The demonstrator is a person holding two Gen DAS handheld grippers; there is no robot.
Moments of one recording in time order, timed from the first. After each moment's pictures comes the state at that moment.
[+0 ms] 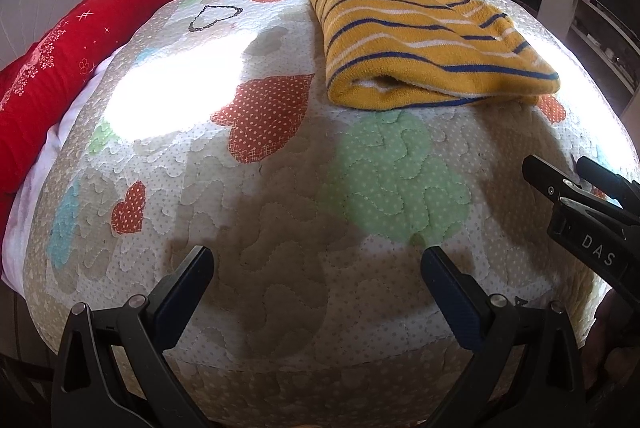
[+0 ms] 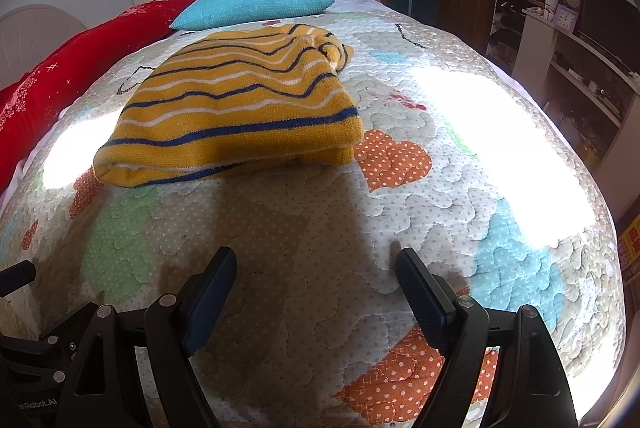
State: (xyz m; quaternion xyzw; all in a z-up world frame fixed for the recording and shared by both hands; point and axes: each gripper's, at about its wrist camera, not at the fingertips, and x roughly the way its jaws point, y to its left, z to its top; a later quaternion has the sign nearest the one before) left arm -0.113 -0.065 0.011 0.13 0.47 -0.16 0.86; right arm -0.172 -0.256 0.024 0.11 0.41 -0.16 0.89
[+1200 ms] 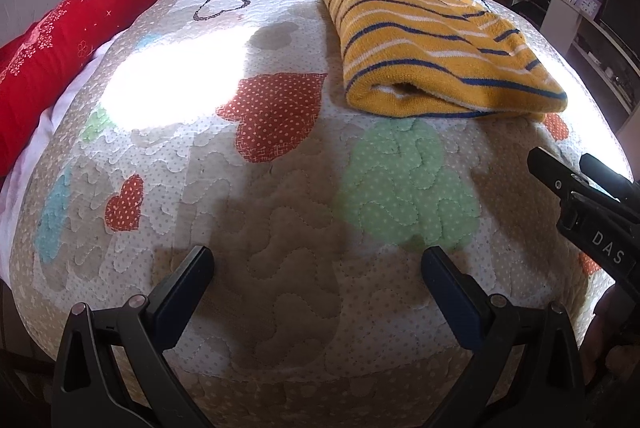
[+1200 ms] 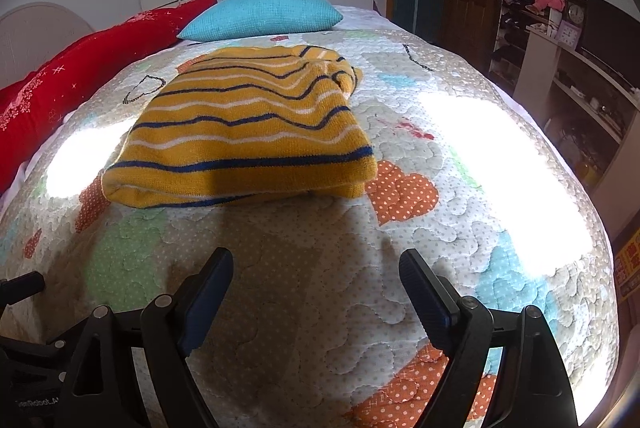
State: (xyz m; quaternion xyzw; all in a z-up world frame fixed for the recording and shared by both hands) left arm -0.100 -0.051 0.009 0.10 0.48 -0.16 0.86; right arm -0.158 -0.251 0.037 0.09 0.39 -0.15 0.90
